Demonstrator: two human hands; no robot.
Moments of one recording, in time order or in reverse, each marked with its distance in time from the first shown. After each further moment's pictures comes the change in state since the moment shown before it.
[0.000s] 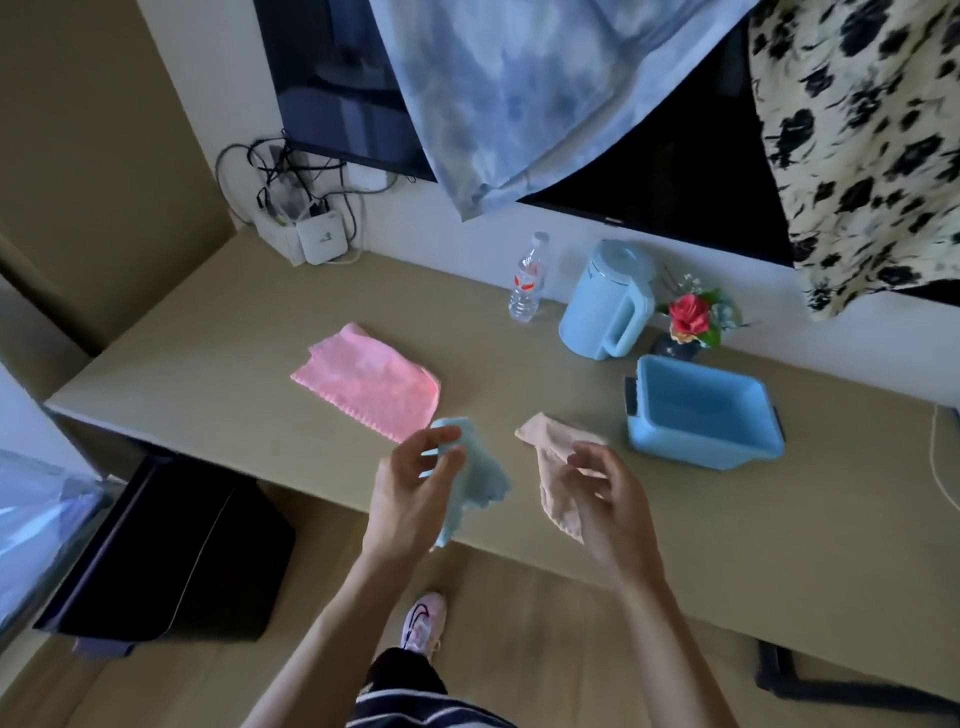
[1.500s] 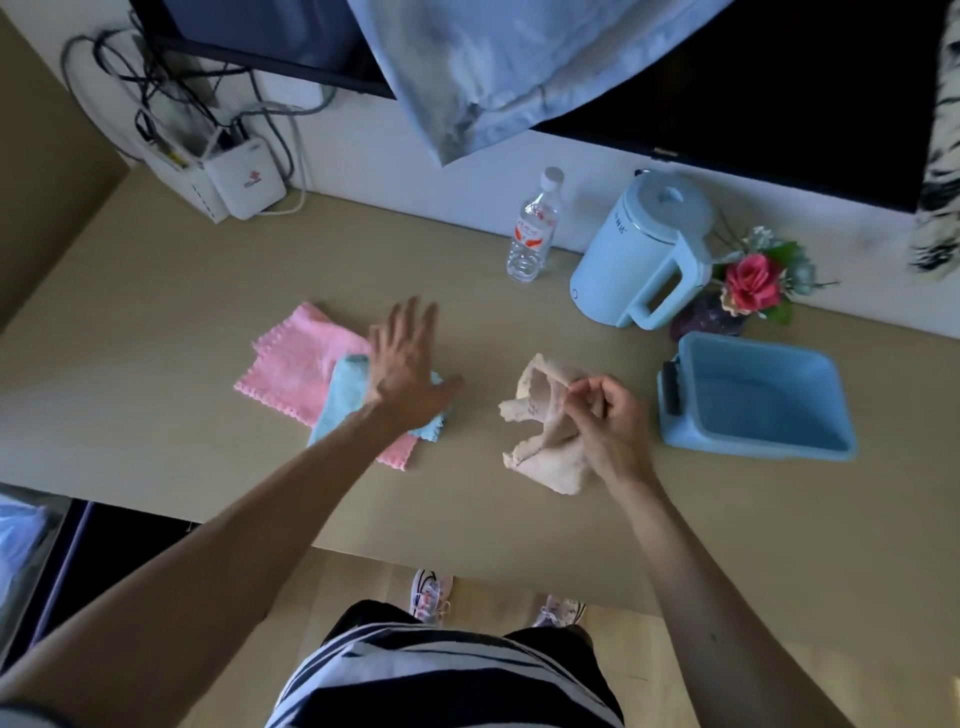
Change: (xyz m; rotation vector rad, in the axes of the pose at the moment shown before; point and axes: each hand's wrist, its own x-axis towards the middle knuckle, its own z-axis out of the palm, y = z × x) left_hand 0.287 -0.062 0.025 0.991 -0.218 0.390; right_hand 0.197 0.055 0.054 -0.108 0.104 0.029
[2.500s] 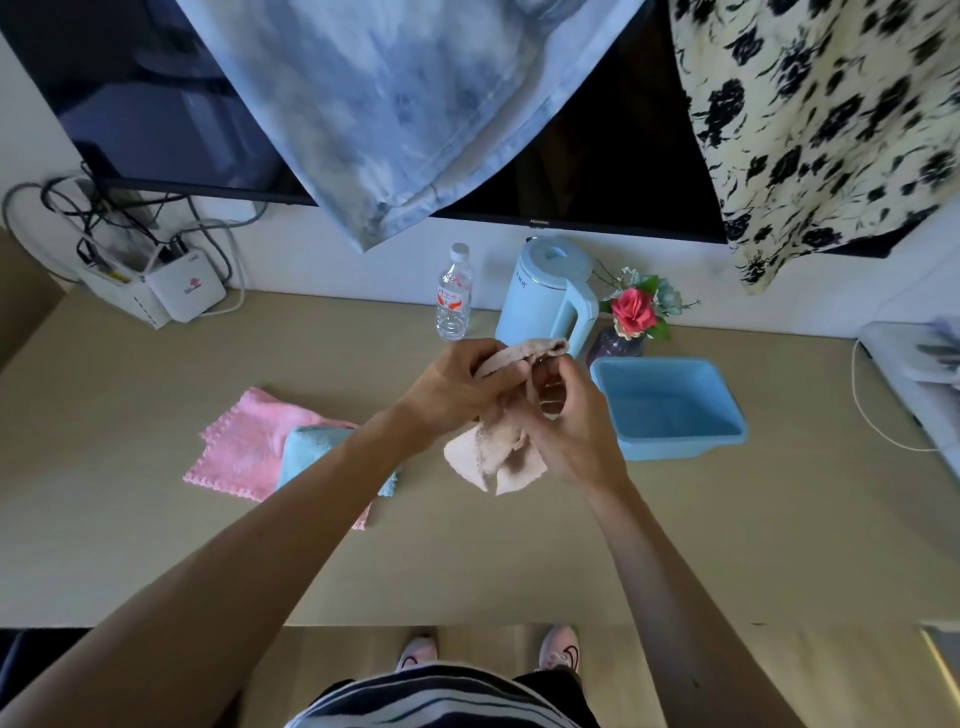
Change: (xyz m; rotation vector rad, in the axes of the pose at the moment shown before) left_hand -0.022 0.156 -0.077 -0.935 -0.421 0.190; right_hand -0.051 -0.102 -0.047 -0.052 0.081 -0.250
